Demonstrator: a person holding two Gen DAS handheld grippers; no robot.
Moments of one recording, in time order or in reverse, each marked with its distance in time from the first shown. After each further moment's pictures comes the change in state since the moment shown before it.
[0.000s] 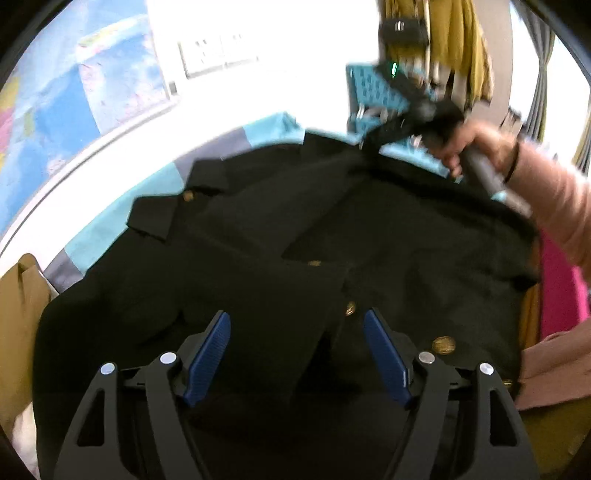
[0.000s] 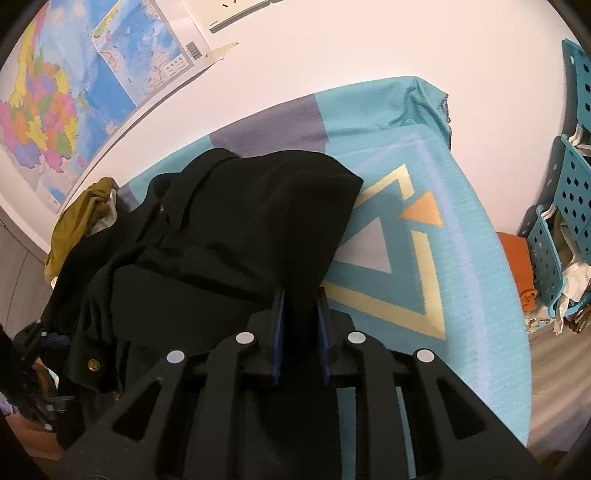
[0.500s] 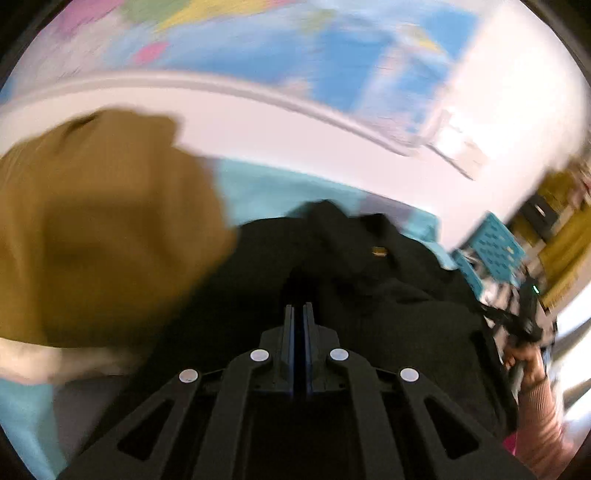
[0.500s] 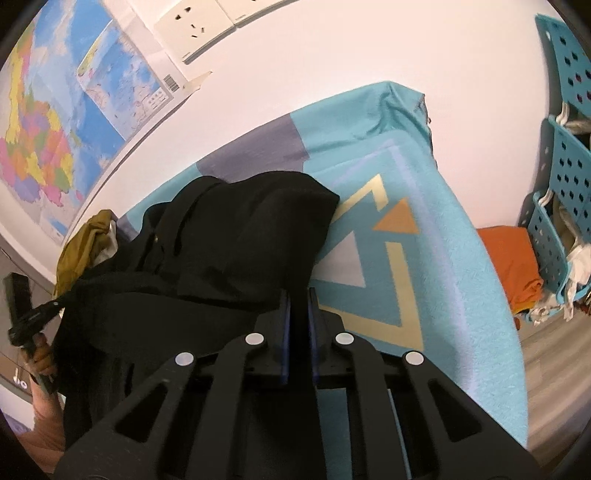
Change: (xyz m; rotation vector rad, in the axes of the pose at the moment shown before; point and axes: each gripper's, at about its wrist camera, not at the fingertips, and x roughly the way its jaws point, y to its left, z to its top) left arm -0.026 0.213 -0.048 -0.825 -0.096 0.022; right arm -0.003 -0.026 0.005 0.099 -0.057 0.028
